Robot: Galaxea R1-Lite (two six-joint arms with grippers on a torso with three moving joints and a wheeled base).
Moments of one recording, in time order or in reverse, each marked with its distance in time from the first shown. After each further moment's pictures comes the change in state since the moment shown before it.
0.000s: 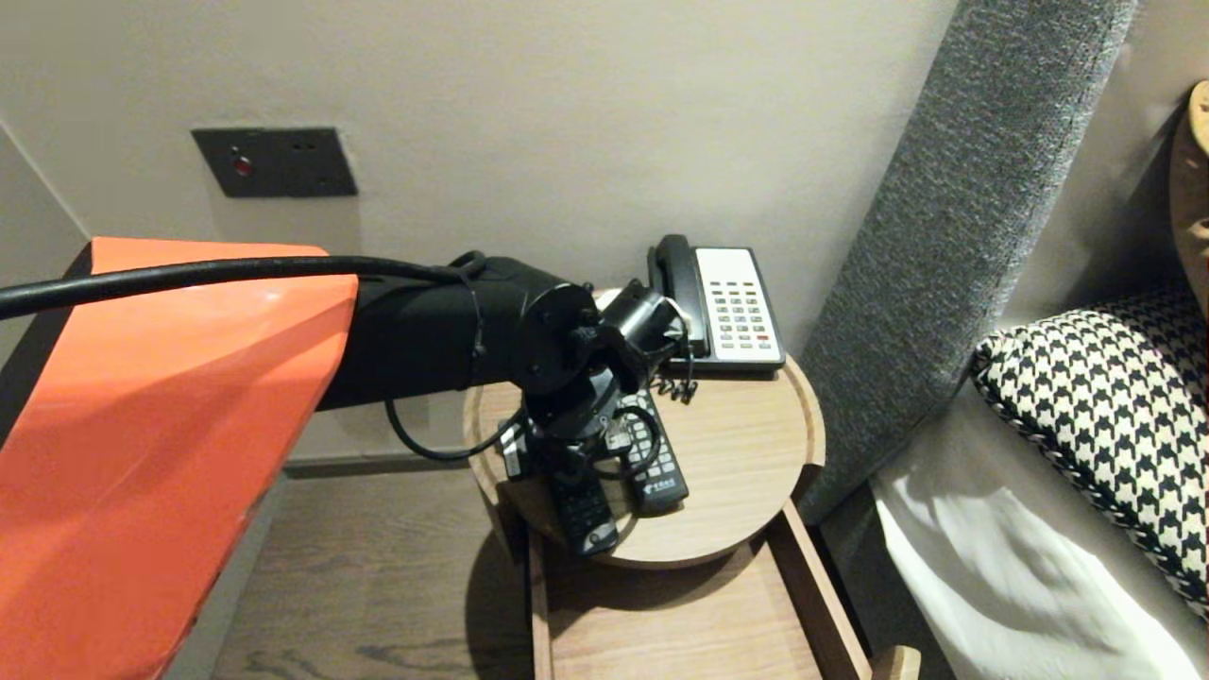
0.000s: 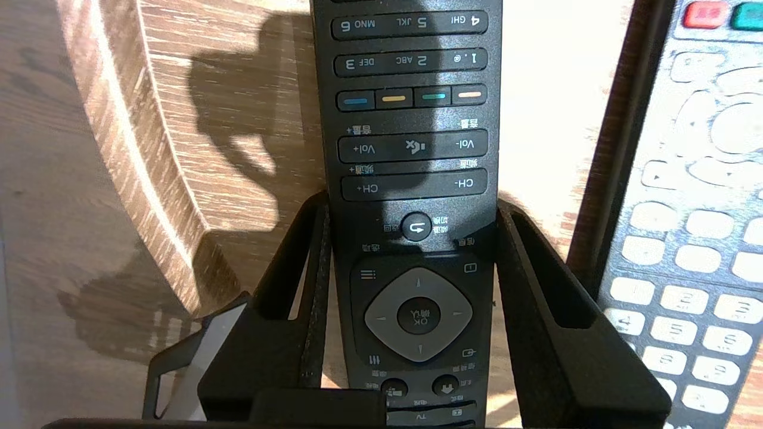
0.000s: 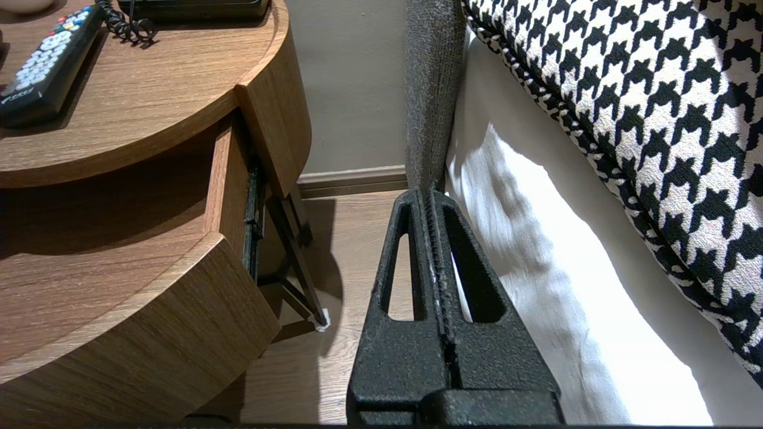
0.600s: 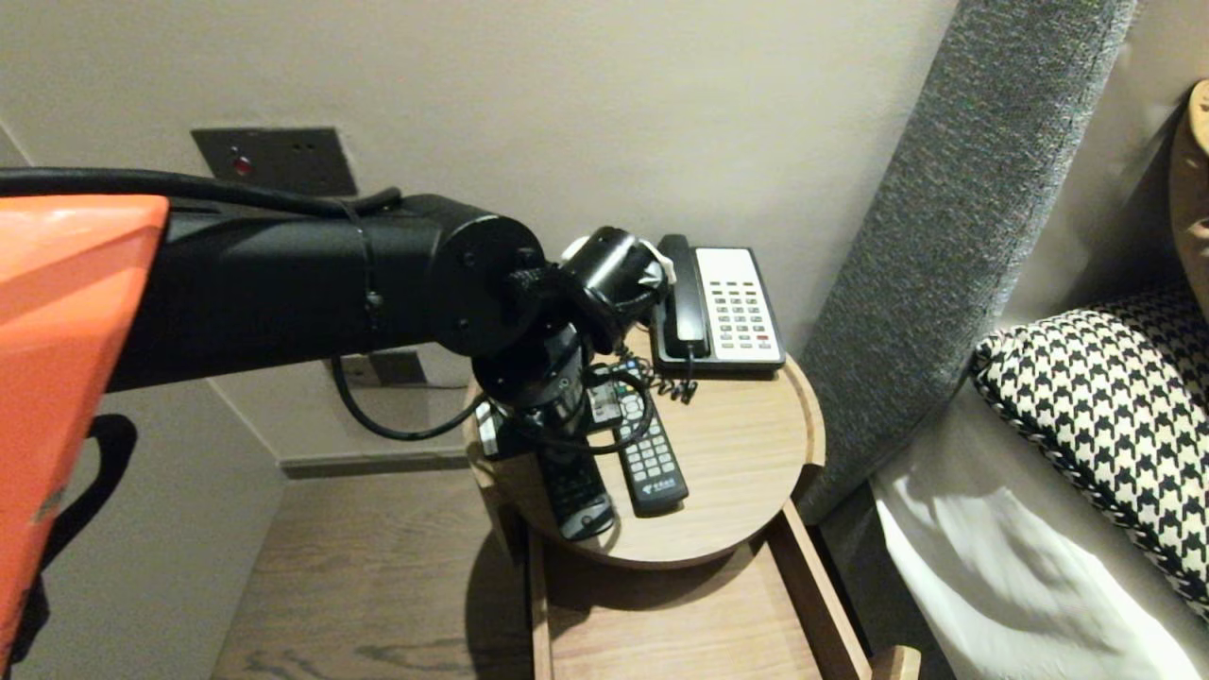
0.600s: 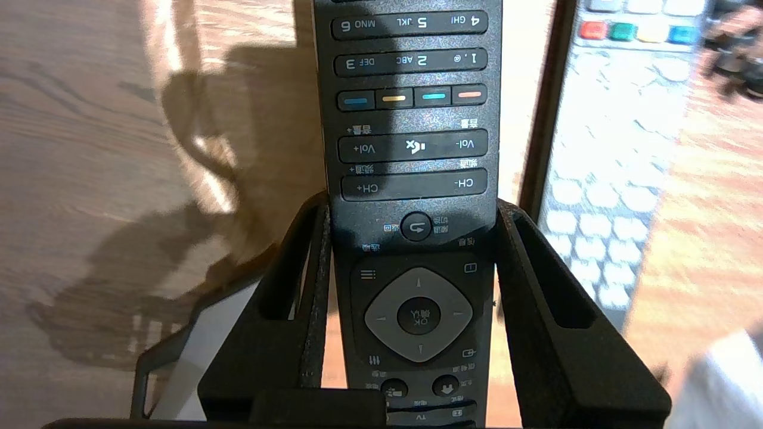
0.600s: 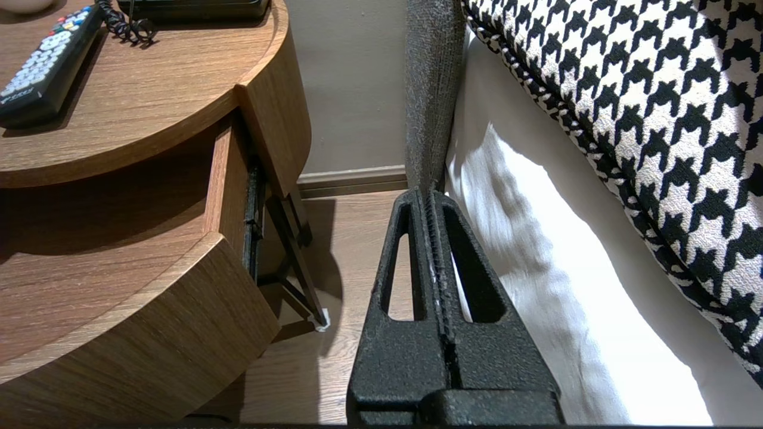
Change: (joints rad) left arm -0.003 -0.138 0.043 0.006 -0.044 0.016; right arm 0.000 0.000 0.000 0.000 0.000 -0.001
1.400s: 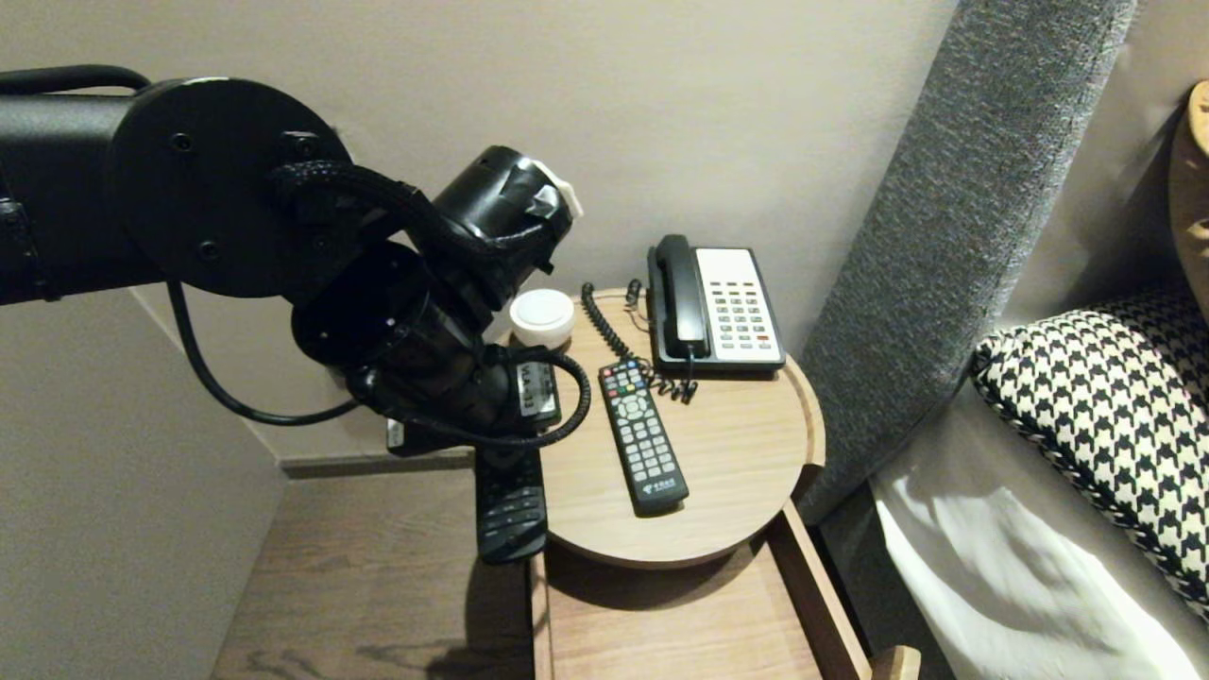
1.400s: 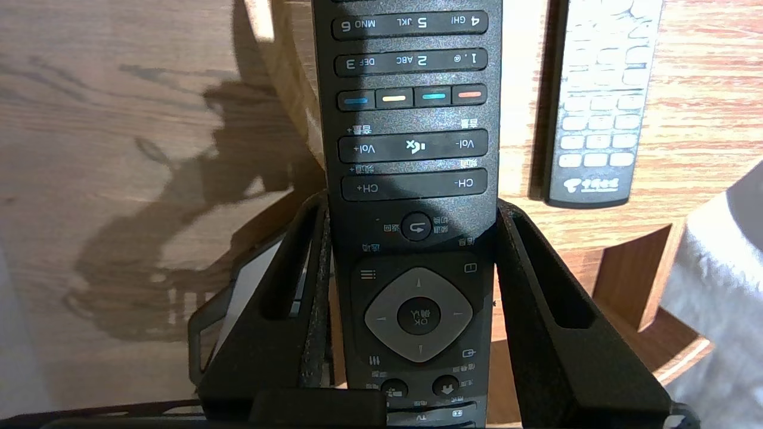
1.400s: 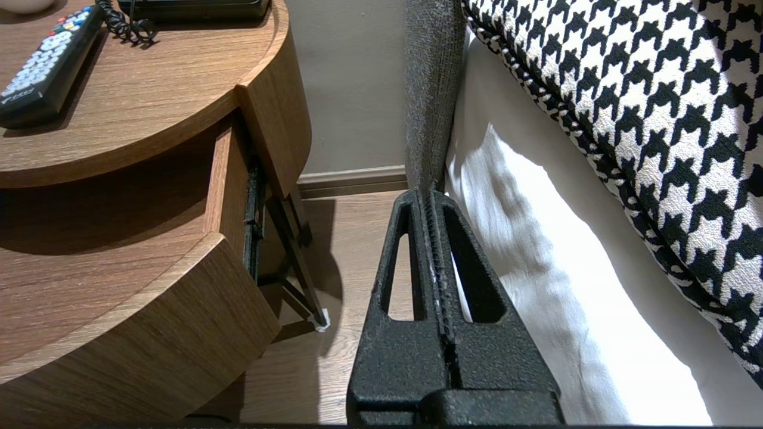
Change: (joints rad) left arm 0.035 -0.218 0.121 0.072 -0.133 0.121; right arm 0.000 0.000 0.000 0.000 0.000 0.001
